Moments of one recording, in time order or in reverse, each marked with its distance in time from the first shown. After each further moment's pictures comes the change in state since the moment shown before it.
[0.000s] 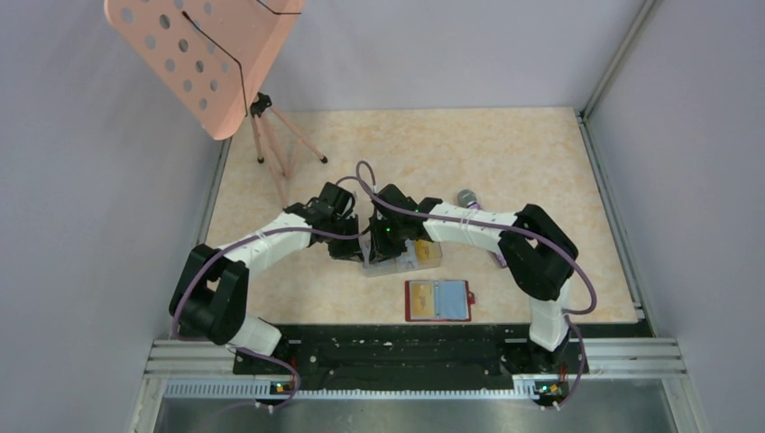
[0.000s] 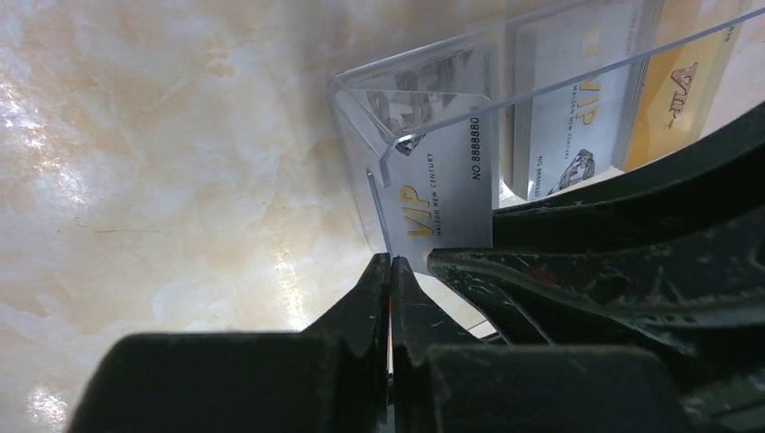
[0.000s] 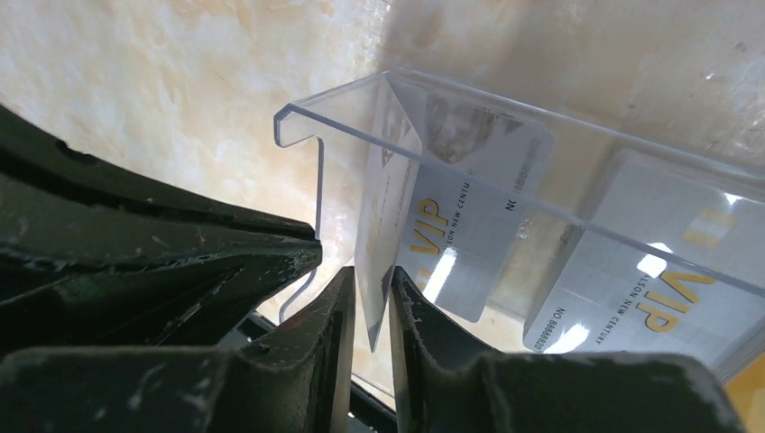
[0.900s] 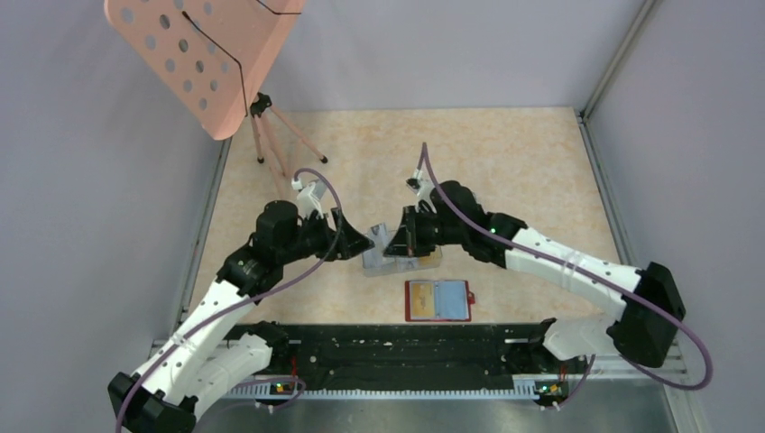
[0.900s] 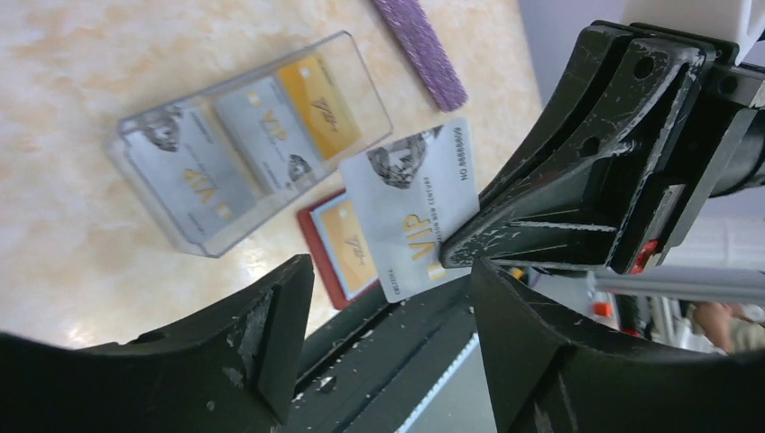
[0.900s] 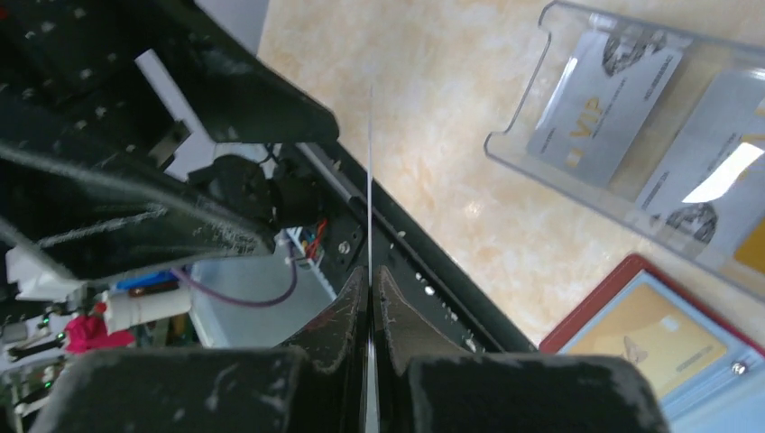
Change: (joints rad) left arm -0.006 -0.660 -0.111 0.114 0.138 -0.093; right arm -0.014 -0.555 -0.264 0.130 -0.100 0.038
